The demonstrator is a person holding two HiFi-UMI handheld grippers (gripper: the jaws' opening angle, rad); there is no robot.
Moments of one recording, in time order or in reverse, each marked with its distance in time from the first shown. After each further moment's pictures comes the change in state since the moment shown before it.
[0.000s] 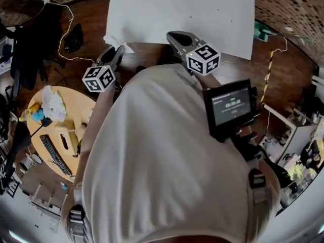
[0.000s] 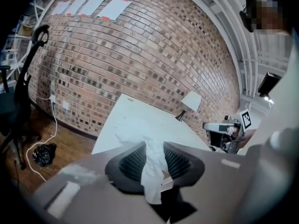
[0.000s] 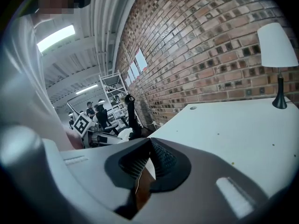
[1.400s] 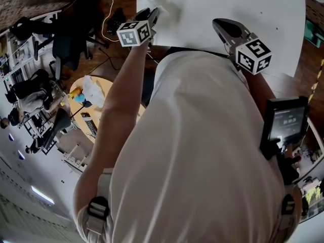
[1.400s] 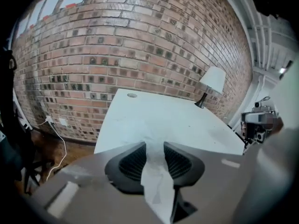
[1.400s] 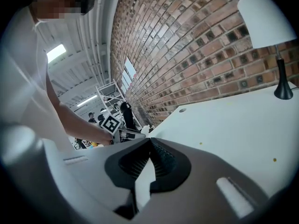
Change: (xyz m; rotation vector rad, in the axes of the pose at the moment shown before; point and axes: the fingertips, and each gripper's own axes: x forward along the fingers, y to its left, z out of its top) left arm 0.177 0.046 0.097 0.172 0.199 0.185; right arm -0.010 -0.123 0.049 0.119 -0.034 0.078
